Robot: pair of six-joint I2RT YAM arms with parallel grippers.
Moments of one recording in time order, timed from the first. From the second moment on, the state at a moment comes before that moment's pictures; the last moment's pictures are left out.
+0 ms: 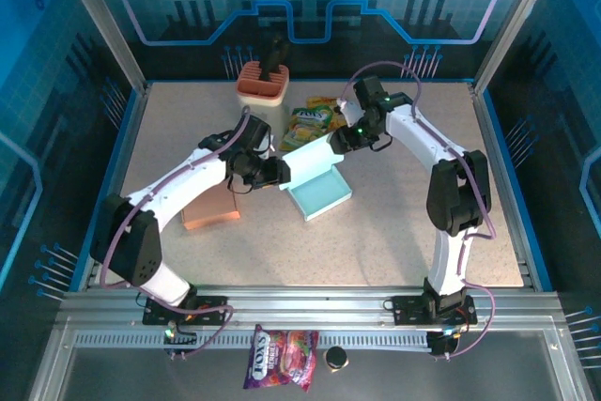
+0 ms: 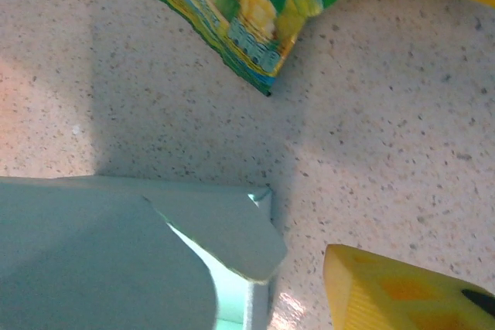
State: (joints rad) left arm -0.45 1.57 1.20 -0.74 0.30 -0.59; right arm 0.34 1.95 1.68 -0.91 -0.32 -0.07
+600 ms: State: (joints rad) left arm -0.46 1.65 1.24 -0.72 0.23 -0.58; right arm 0.37 1.96 1.69 -0.91 -0.32 -0.05
